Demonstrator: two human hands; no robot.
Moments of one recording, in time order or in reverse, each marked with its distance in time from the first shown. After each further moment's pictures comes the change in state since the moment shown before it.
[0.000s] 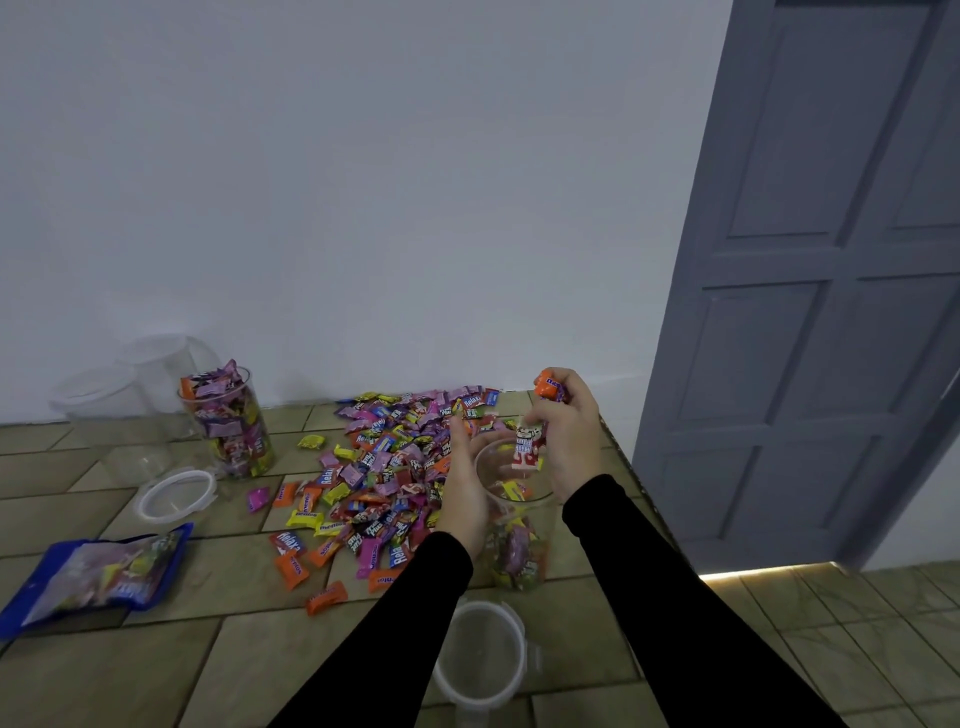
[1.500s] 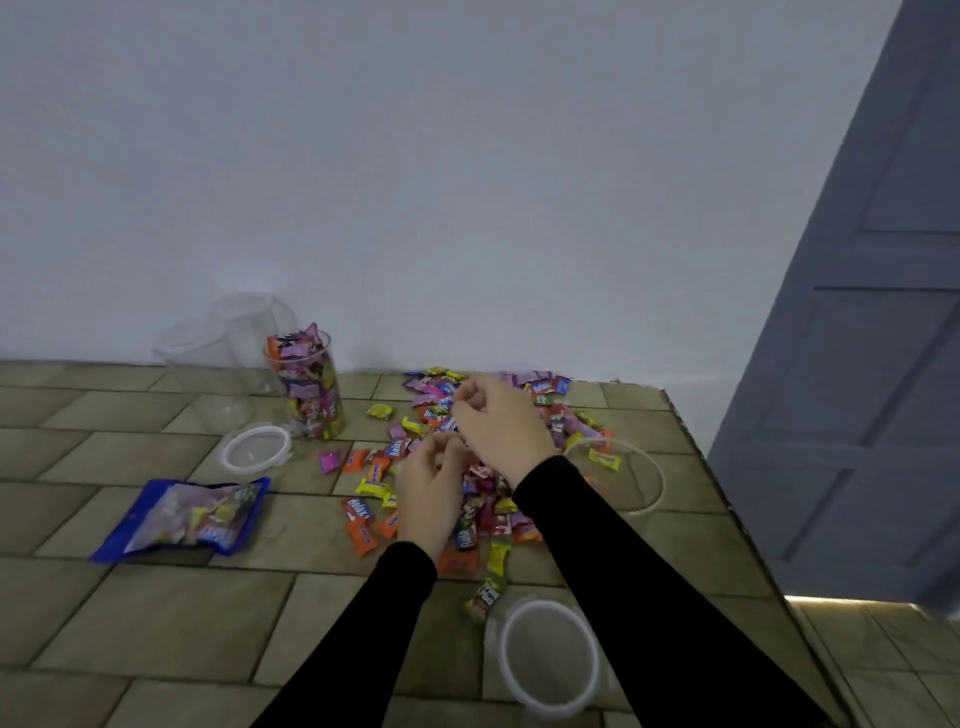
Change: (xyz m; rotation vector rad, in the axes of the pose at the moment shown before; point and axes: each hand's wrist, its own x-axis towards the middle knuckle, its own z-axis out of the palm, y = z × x) left_hand 0.000 0.008 -0.103 0.594 0.351 0.286; right_hand -0.012 0.027 0.097 -0.847 -0.483 -0.170
